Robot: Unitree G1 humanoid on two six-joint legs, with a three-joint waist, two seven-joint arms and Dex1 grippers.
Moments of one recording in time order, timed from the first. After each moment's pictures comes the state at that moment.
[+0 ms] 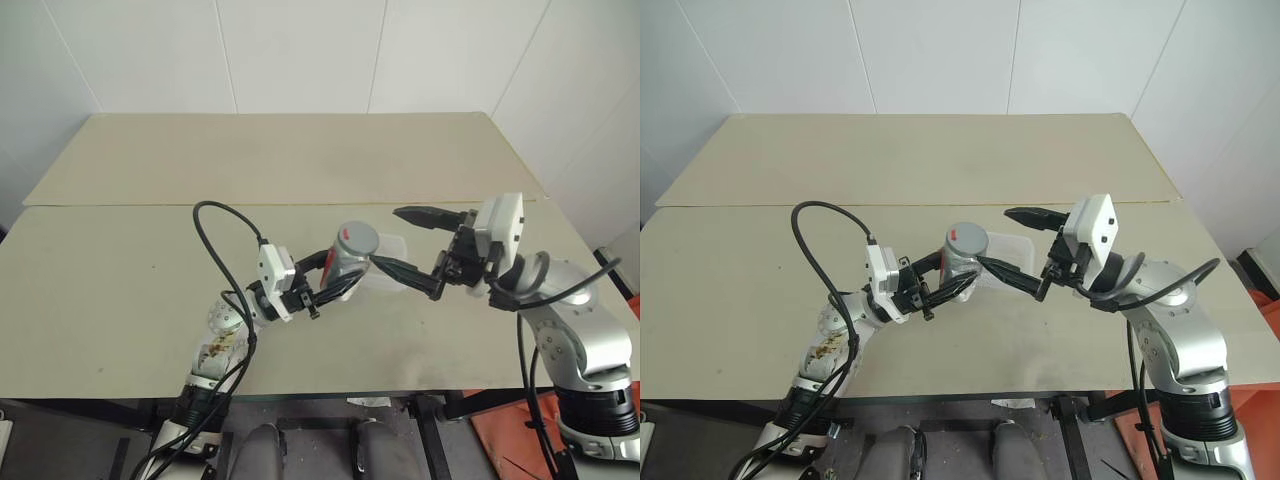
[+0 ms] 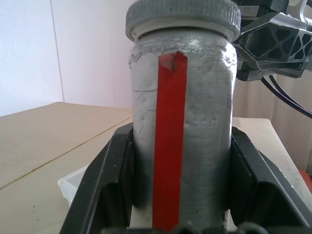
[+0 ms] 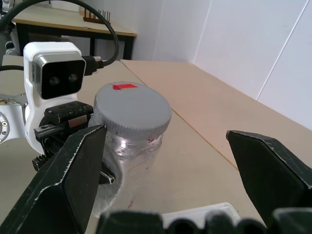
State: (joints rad) left arm -0.33 0.19 -0.13 0.02 -0.39 -0.06 -0.93; right arm -0.35 -0.62 -0.10 -0.38 0.55 0.35 0.86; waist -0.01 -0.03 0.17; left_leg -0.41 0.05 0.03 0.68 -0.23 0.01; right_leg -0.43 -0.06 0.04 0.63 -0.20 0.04
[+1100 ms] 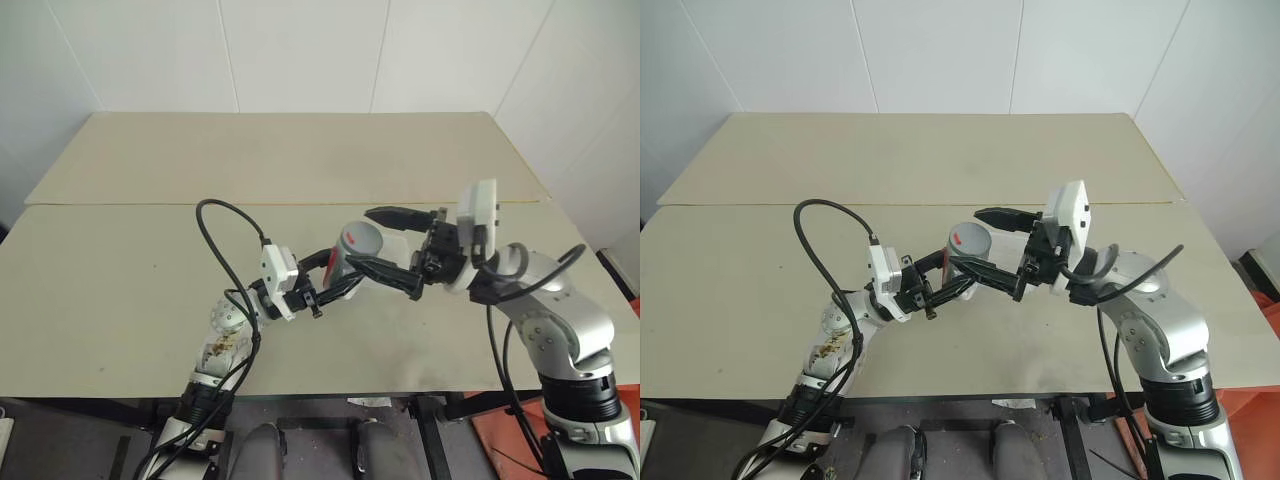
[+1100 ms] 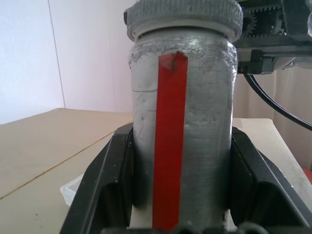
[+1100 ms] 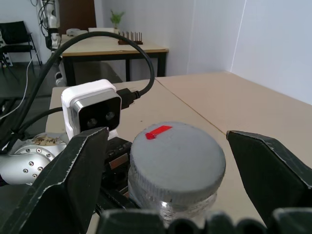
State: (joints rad) left arm -0.35 0.16 -0.14 0.05 -0.38 -0.11 -0.94; right arm -0.45 -0.56 -0.01 -0.39 0.69 0.50 0.83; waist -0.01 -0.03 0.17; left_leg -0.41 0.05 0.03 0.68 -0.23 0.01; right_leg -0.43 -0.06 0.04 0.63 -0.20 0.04
